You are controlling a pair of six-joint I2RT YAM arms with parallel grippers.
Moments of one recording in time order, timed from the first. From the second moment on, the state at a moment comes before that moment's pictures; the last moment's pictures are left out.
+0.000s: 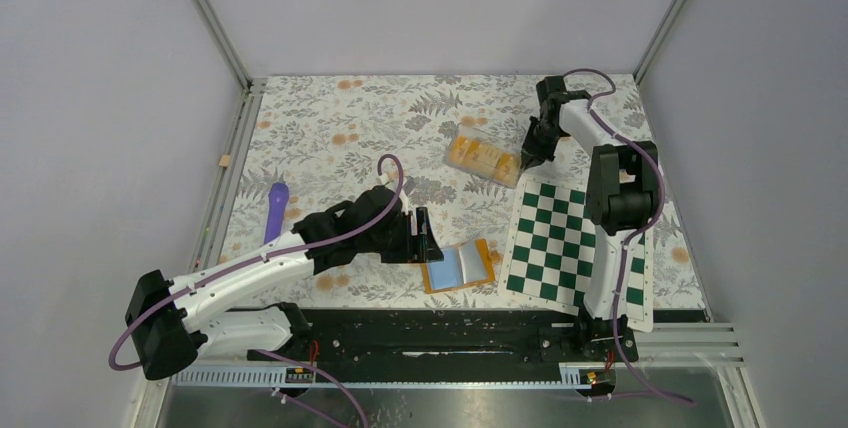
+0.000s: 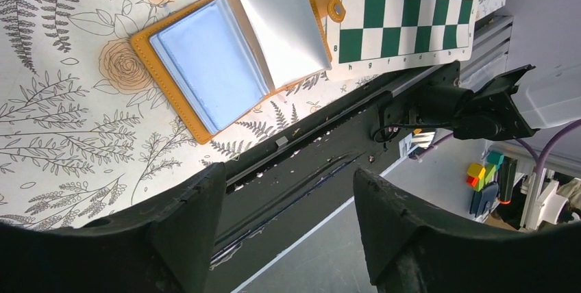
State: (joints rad) left arm -0.95 1.10 0.84 -0.50 0.12 -0.89; right arm 0.12 2.11 1.67 -0.88 -0.12 0.51
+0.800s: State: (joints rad) left arm -0.95 1.08 0.84 -0.54 0.08 -0.90; right arm 0.60 2.11 1.69 -0.96 -0.09 0.54
